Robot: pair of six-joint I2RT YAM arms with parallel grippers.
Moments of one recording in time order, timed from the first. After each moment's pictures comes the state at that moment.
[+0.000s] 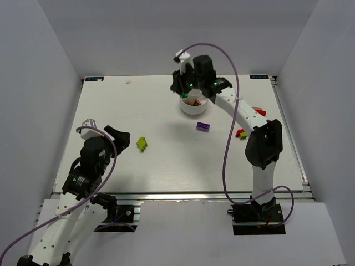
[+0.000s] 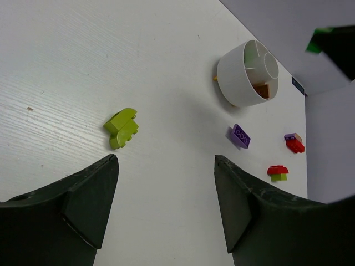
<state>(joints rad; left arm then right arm) -0.37 0.53 0.71 -0.54 -0.28 -0.81 0.60 1.98 1.88 -0.35 -0.34 -0.11</state>
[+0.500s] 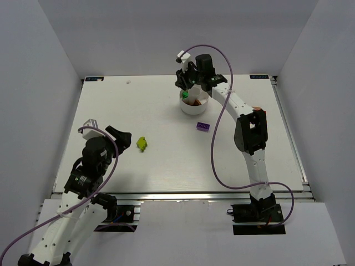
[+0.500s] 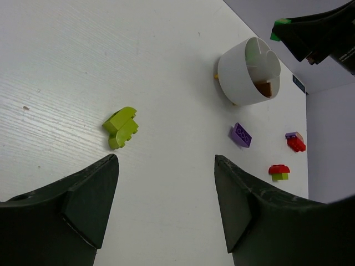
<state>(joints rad) -0.37 0.53 0.68 -0.51 -0.27 -0.81 0.47 2.29 2.16 -0.28 -0.44 -0.29</state>
